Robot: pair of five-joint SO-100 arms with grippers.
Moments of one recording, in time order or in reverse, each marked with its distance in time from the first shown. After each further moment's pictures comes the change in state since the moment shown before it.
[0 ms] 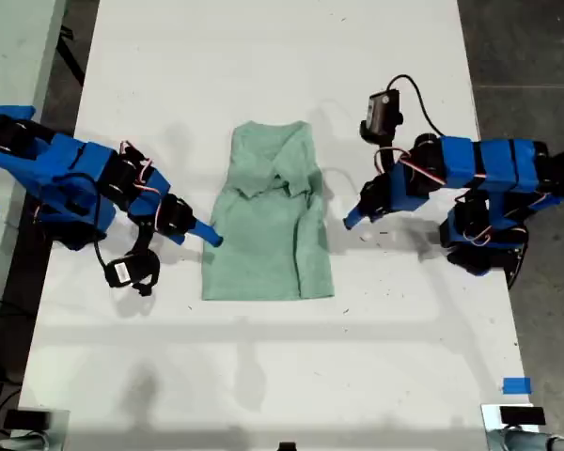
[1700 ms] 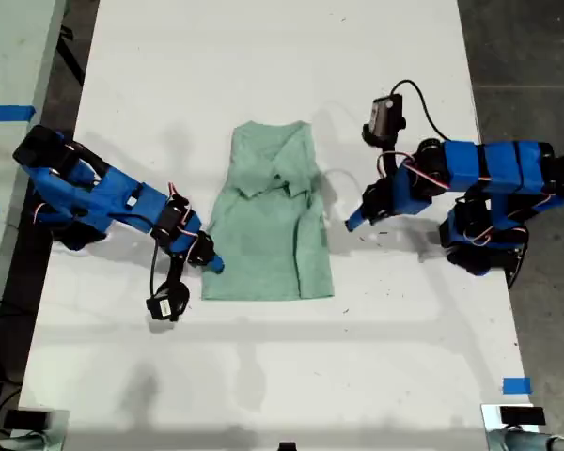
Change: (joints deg) arm 0 1.9 -30.1 -3.3 -16.0 2.3; arm 1 -0.4 4.2 6.6 -4.5 0.6
